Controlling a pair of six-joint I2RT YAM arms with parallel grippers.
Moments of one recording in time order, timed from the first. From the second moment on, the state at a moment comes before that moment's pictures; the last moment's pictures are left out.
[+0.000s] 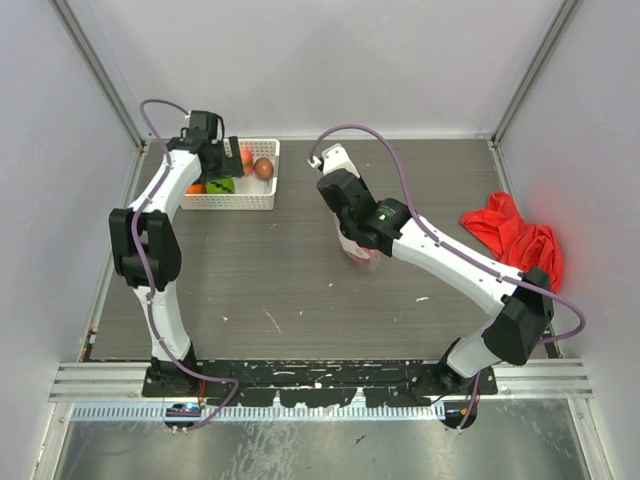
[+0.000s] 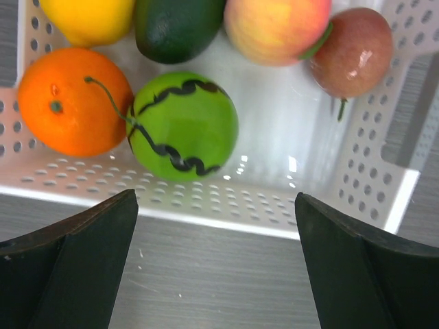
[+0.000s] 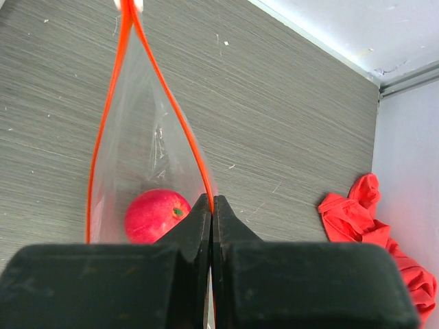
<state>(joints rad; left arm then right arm) -0.13 1.98 1.77 -0.68 -0.12 -0.30 0.84 1.50 1.40 -0.55 0.74 -0.02</state>
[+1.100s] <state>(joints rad) -0.11 2.26 1.93 -0.67 -0.15 -0.21 0.84 1.54 1.46 -0.59 0.73 0.00</state>
